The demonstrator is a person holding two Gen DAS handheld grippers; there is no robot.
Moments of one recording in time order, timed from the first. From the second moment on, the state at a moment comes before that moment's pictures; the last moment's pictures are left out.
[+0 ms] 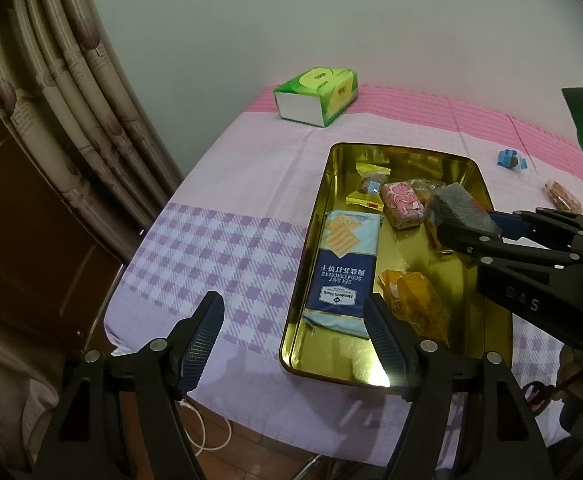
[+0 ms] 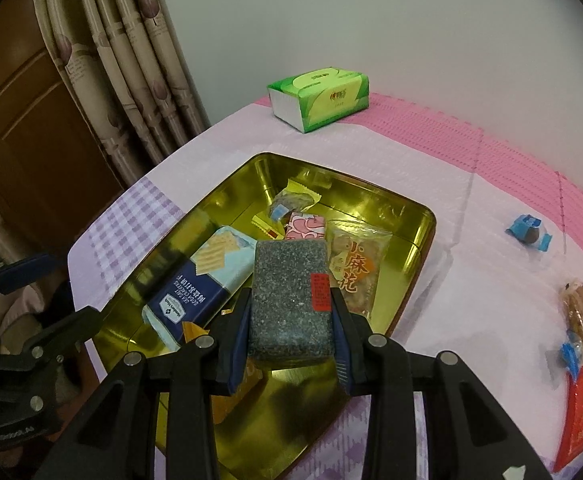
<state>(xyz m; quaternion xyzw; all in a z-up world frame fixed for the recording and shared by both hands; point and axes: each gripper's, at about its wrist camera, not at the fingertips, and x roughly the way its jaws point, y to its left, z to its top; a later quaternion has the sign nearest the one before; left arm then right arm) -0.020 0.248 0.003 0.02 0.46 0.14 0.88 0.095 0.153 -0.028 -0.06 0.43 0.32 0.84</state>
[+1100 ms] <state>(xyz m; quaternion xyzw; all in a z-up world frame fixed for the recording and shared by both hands) -0.019 0.248 0.000 0.02 0.47 0.14 0.87 0.085 0.156 0.000 -0.03 0.40 0.34 0.85</state>
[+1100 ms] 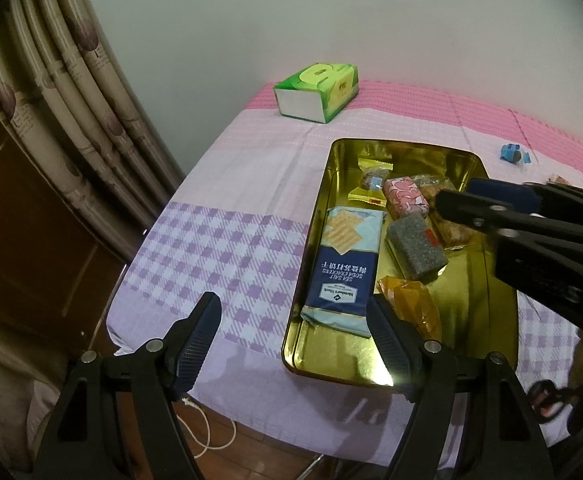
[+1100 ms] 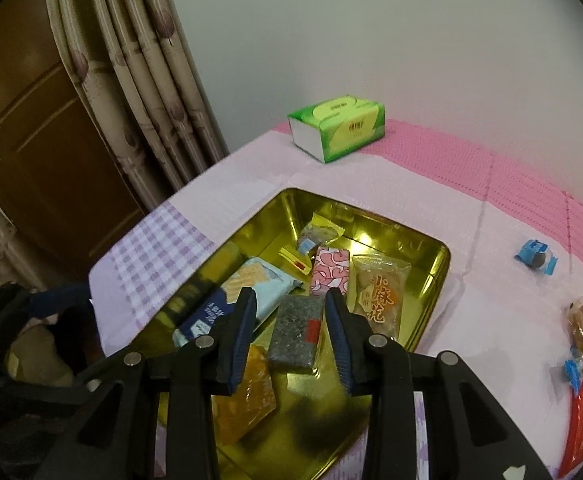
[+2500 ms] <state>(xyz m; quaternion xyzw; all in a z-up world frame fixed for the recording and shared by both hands) 0.226 0.016 -0.002 0.14 0.50 -0.21 0.83 -0.024 -0.209 -0.069 0.04 0.40 0.03 0.92</state>
